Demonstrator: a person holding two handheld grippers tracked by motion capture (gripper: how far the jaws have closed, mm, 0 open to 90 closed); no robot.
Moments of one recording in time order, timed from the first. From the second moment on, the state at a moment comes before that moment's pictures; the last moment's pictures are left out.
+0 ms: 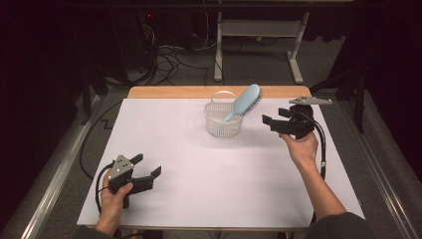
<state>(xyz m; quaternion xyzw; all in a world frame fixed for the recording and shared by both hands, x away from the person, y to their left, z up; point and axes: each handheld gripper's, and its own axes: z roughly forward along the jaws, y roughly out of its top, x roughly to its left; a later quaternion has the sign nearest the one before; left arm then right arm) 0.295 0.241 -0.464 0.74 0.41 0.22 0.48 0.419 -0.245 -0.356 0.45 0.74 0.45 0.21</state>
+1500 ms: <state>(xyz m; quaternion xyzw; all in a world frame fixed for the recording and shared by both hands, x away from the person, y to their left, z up) 0.294 0.242 -0.464 0.74 0.41 0.22 0.48 0.387 -0.289 -0.367 0.47 0.71 0.47 0.22</state>
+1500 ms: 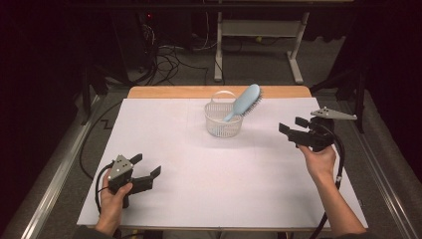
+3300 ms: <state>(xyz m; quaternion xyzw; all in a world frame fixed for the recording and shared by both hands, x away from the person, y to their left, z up) 0.294 0.242 -0.463 0.74 0.41 0.23 0.48 0.350 -0.322 -0.377 0.48 0.69 0.49 0.22</state>
